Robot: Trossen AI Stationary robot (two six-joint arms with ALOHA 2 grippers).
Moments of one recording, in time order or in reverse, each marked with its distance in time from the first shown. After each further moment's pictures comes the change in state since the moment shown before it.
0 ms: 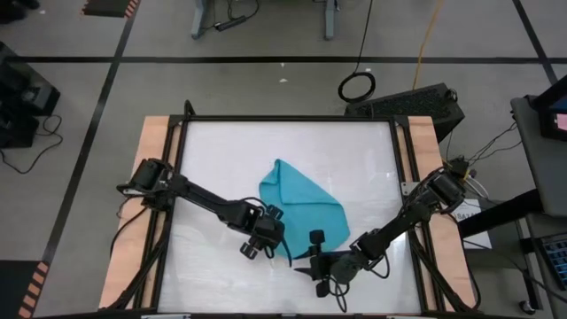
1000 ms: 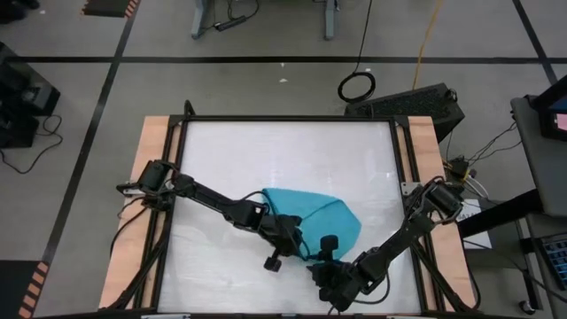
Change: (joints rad) left arm 0.021 0.052 0.055 0.486 0.276 -0.318; right arm 0.110 0.083 0.256 -0.734 0.194 0.346
